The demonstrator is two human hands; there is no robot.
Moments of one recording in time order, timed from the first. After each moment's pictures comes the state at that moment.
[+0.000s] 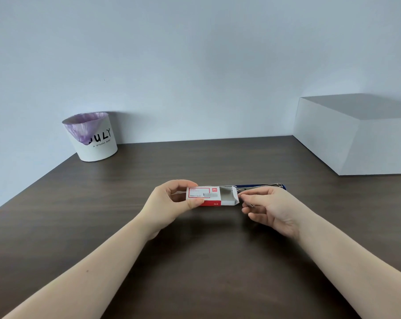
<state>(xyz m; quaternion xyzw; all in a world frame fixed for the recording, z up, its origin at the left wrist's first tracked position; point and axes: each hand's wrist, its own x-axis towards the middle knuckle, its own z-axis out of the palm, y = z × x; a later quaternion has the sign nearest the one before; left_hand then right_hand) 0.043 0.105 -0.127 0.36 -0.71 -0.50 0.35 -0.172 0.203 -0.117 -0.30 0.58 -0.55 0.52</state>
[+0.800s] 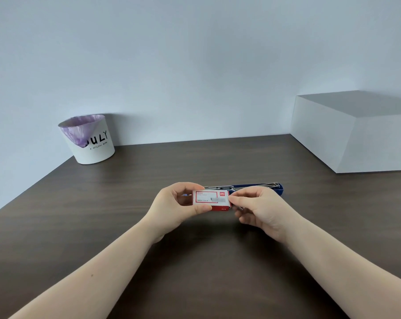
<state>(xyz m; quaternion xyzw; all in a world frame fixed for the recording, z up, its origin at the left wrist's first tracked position) 0.028 0.112 -0.129 0.35 -0.73 -0.47 0.35 -0.154 0.203 -0.119 -0.36 0.60 -0.53 0.47</state>
